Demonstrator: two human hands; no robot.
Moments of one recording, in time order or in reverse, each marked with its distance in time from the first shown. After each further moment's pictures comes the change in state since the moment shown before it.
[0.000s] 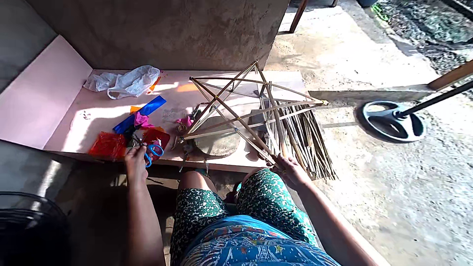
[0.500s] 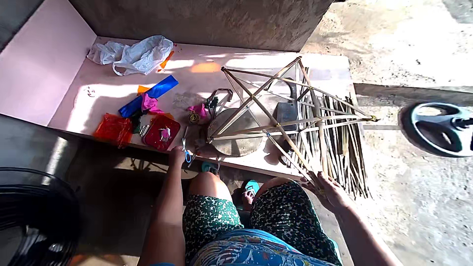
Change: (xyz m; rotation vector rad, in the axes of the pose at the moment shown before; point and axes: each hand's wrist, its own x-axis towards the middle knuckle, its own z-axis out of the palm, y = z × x) left_hand 0.092 -0.159 0.075 0.861 -0.382 -0.365; right_hand 0.042 0.039 -0.056 -0.116 0.068 0.077
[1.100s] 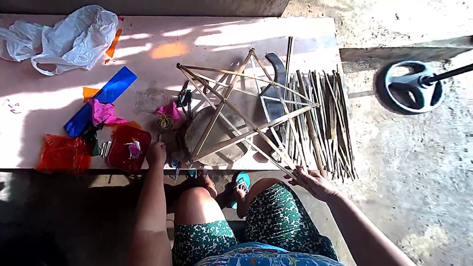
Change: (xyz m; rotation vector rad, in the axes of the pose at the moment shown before) left_hand 0.108 0.034 0.027 0.373 0.062 0.236; right_hand 0.062 0.022 -0.023 -0.149 -0.135 0.223
